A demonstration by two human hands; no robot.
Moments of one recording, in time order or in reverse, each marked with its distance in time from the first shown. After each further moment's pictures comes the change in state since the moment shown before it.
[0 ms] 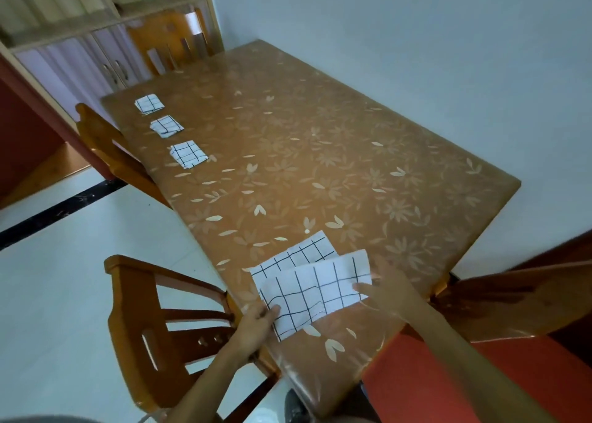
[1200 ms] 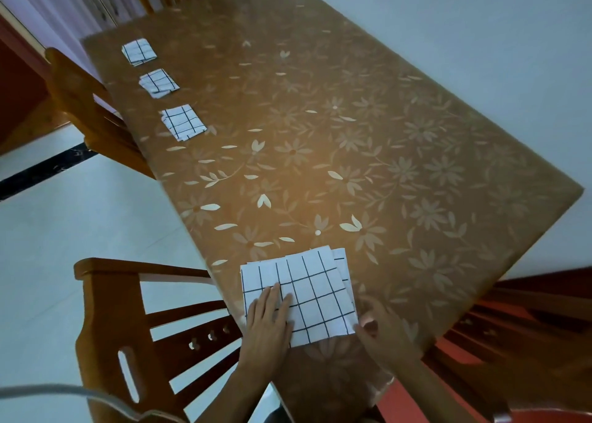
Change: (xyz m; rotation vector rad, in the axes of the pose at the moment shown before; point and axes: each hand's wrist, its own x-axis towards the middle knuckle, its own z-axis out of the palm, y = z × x) left_hand 0.060 -0.029 0.026 1.217 0.266 0.340; right_hand 0.027 0.053 0.068 -0.105 -0.039 0.004
